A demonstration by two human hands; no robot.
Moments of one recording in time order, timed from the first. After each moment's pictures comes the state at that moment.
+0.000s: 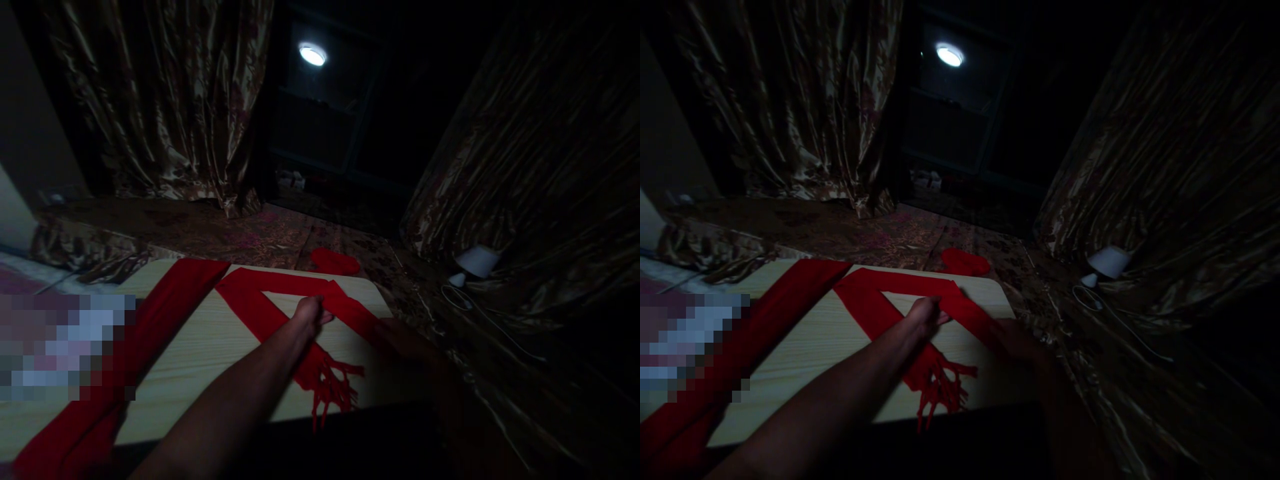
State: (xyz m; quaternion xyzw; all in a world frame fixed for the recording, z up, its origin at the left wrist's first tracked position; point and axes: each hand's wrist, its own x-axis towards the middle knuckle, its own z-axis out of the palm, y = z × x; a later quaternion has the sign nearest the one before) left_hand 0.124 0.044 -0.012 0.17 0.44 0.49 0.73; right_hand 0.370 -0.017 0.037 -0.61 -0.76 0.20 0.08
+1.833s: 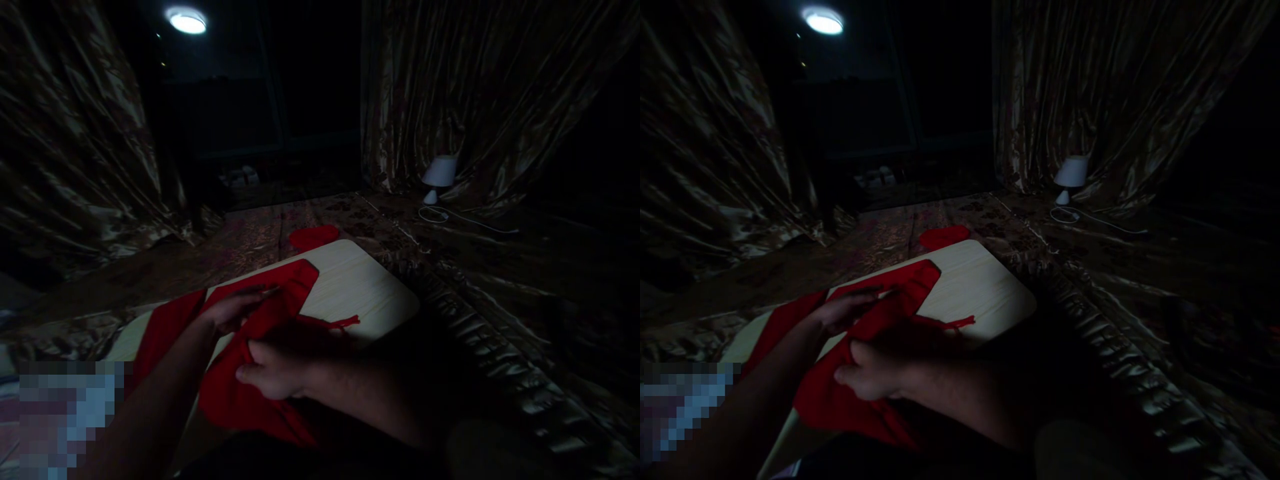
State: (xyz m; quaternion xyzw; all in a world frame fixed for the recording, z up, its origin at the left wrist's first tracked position) left_hand -0.028 0.024 0.040 0.45 0.50 0.26 0.69; right_hand 0.113 -0.107 0.016 -0.38 -0.64 0.59 0.32
